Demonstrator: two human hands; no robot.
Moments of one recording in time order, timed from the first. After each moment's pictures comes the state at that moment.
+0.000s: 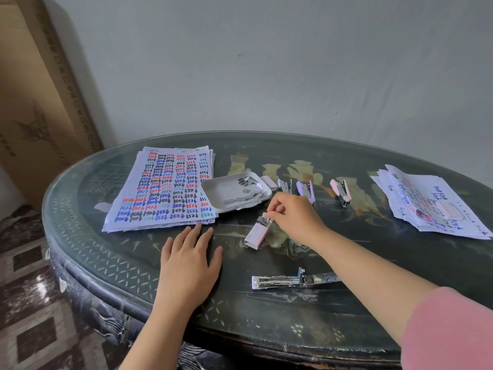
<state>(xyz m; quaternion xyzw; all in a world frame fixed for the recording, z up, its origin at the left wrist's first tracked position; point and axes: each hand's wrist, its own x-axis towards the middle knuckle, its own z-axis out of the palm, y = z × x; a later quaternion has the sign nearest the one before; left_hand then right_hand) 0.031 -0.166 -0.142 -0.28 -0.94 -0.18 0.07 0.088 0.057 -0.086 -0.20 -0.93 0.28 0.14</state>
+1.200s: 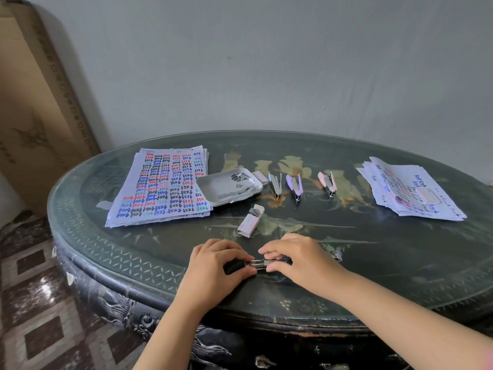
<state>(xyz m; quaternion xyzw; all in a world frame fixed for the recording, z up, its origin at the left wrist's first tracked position) 0.068 -0.158 -0.144 -0.45 -0.82 -0.35 0.04 0.195 0.015 -0.098 -0.04 -0.95 0.29 0.10</state>
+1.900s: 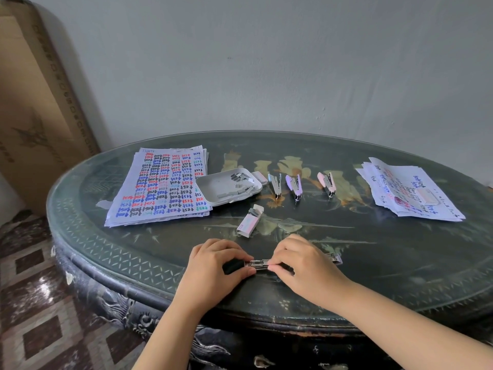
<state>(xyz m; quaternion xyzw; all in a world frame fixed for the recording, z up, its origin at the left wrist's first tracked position) 0.069 -0.158 -0.144 -0.45 -0.82 -0.35 0.05 0.201 0.017 -0.120 0.02 -0.96 0.16 0.21</state>
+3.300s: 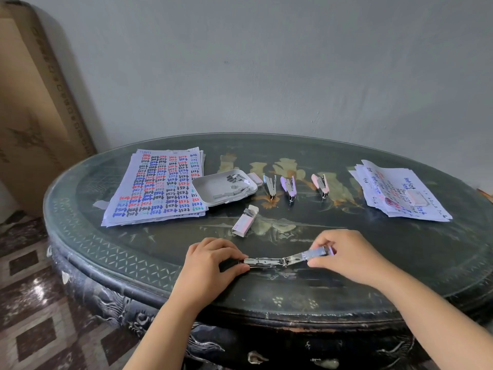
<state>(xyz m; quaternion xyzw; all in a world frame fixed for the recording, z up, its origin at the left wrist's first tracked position) 0.071 -0.157 -0.144 -0.45 -0.82 -0.35 0.06 0.243 0.065 -0.072 -0.26 -0.92 0.29 0.06</state>
